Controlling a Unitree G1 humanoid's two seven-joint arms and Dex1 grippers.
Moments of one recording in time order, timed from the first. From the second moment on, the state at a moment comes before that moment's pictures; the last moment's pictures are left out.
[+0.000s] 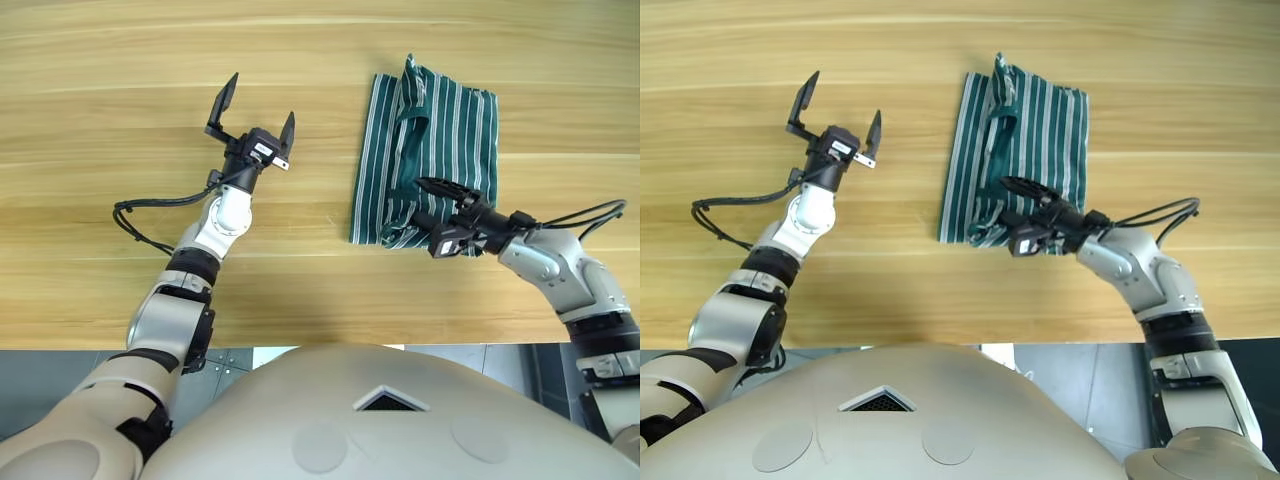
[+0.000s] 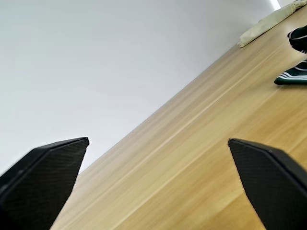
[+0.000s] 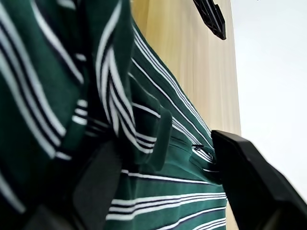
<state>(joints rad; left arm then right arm) -0.36 0.27 -0.23 0.92 0.49 -0.76 0.32 0.03 -0.73 0.24 0.17 -0.62 -0.73 0.31</state>
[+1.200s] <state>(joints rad) -0.44 0.20 -0.29 1.03 0.50 -0.82 0.36 -0.31 -0.71 0.09 0.51 -0.63 -0.68 -0.11</state>
